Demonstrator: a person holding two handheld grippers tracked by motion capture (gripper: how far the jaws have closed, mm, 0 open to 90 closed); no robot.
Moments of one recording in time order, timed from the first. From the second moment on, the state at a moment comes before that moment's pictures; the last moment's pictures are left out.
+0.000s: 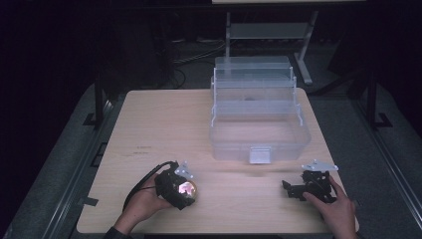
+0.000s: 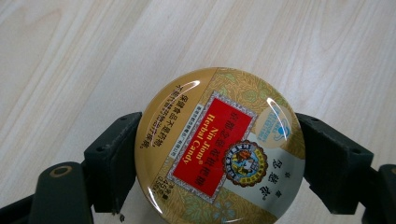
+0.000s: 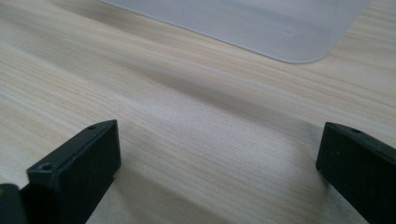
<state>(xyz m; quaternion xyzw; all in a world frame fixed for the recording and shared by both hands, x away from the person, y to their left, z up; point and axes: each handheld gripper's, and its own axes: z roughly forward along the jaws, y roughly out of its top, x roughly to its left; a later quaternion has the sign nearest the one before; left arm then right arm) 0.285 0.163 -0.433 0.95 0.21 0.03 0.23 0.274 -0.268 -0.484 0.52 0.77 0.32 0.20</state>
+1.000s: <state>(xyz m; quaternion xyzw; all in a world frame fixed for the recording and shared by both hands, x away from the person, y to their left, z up) 0.303 0.153 -0.404 0.95 0.20 0.03 0.24 0.274 -0.268 -0.484 0.52 0.77 0.32 0.20</state>
